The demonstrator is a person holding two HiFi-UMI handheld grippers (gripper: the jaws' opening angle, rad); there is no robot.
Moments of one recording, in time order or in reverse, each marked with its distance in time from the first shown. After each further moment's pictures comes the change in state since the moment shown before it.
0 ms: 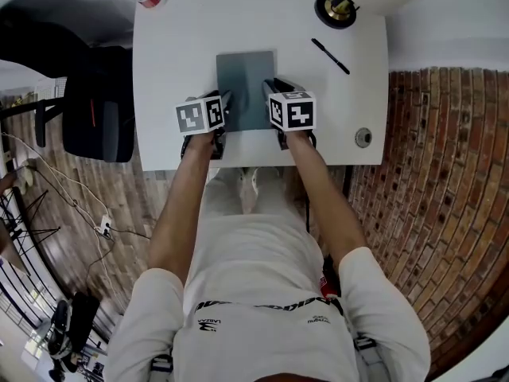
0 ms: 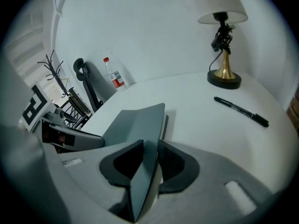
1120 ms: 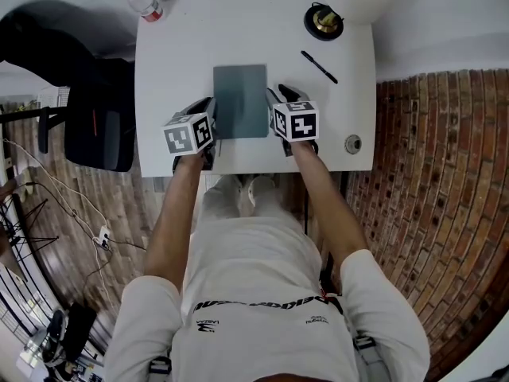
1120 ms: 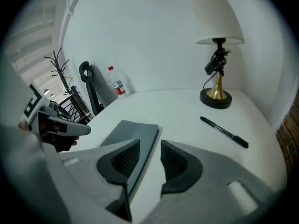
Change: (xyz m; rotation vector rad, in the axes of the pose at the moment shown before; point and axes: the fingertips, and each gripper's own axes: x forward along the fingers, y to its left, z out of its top) left arm -0.051 -0.015 0.029 0.091 -0.183 0.009; right arm -0.044 -0.017 0.024 -0.085 -0.084 -0.036
